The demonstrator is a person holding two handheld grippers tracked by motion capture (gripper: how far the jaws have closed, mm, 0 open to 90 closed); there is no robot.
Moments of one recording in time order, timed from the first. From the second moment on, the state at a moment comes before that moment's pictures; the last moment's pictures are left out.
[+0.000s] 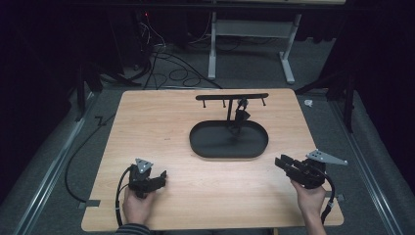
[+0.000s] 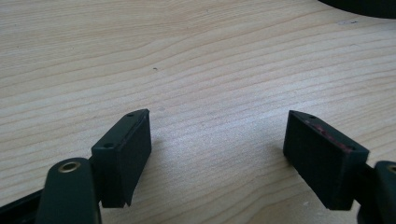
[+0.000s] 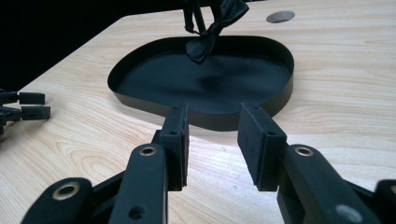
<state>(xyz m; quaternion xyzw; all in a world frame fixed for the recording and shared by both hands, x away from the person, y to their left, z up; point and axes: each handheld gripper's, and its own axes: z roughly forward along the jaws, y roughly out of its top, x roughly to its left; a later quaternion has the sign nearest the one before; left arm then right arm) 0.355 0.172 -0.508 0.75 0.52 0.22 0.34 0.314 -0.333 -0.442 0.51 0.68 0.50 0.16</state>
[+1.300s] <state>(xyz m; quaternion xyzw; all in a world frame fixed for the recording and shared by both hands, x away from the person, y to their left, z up) 0.355 0.172 -0.508 0.75 0.52 0.22 0.34 0.329 -0.307 -0.460 0.50 0.71 0.47 0.15</state>
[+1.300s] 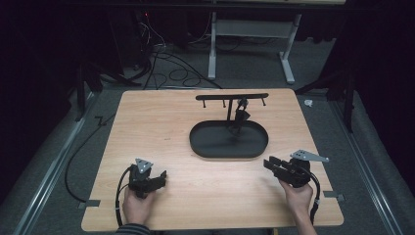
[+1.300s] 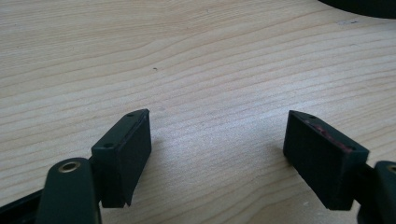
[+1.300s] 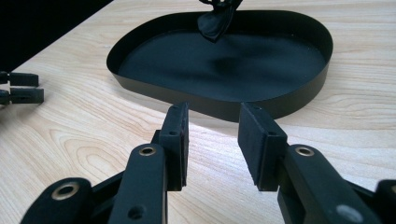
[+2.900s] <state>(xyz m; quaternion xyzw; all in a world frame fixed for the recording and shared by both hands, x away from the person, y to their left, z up) 0.355 0.172 -0.508 0.75 0.52 0.22 0.34 0.347 -0.268 -0.488 0.48 0.77 0.39 0.17</state>
